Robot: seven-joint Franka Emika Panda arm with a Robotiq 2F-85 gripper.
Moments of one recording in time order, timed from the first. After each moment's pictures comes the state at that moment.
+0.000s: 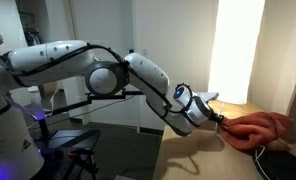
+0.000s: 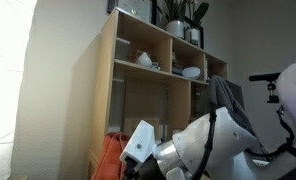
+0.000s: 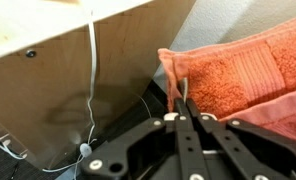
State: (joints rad) arm 0.22 1.37 -0.12 -0.87 -1.16 3.27 -2.32
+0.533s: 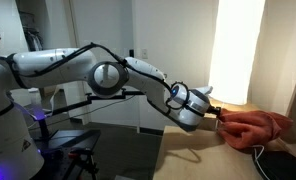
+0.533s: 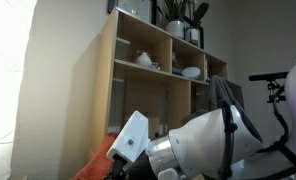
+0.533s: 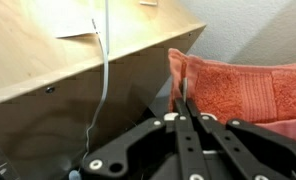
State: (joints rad) arm 0.37 1.46 -0.44 -0.68 -1.15 3.34 -2.06
